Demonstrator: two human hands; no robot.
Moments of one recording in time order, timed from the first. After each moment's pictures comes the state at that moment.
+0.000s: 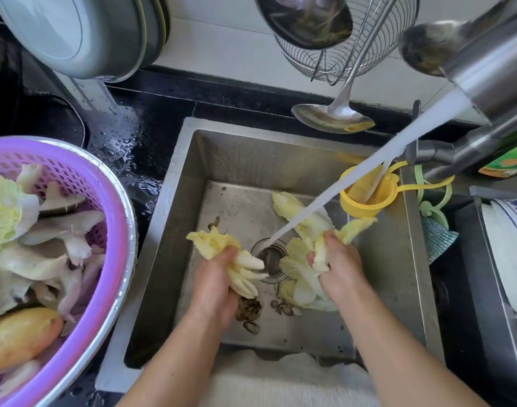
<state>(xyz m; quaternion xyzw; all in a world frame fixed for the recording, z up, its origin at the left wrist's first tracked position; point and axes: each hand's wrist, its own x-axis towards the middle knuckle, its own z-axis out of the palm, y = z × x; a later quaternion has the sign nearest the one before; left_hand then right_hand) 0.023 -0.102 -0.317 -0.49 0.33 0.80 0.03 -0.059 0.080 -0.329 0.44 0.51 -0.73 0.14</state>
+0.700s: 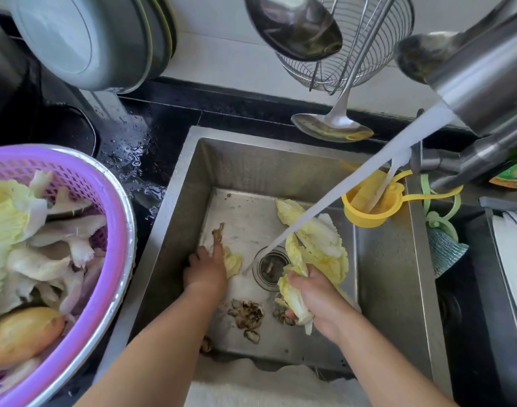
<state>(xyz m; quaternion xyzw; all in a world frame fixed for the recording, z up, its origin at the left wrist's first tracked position) -0.002 -0.139 -0.393 -0.21 0.91 0.05 0.36 -0.019 0.072 -0.334 0.24 0.67 -0.58 0.39</state>
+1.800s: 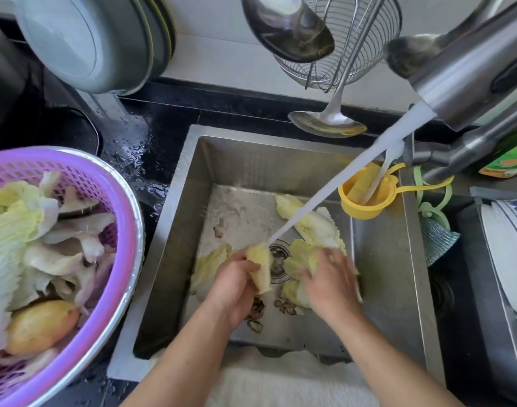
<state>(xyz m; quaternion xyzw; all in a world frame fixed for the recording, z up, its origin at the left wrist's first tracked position) 0.024 -0.088 -0.329 -0.44 0.37 0.80 0.15 -0.012 0.083 -0.312 0.03 0.95 -0.16 0.25</state>
